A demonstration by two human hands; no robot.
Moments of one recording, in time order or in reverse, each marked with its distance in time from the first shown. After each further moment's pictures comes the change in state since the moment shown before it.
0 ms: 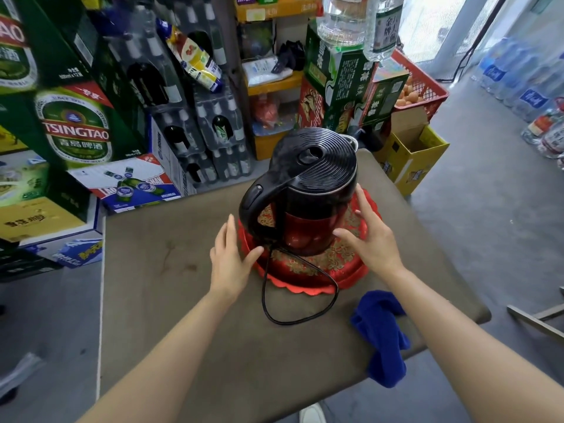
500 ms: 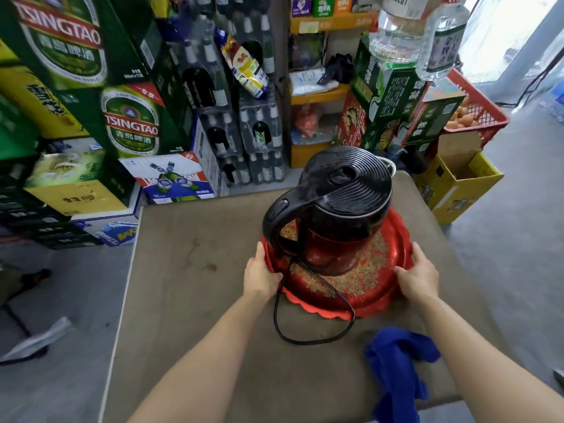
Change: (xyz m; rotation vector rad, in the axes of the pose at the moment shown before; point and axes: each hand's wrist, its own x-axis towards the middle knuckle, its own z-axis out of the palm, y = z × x) left_hand 0.017 -0.007 0.043 -0.035 -0.045 -0.373; right_hand 0.028 0.064 -0.001 -0.151 -0.017 0.634
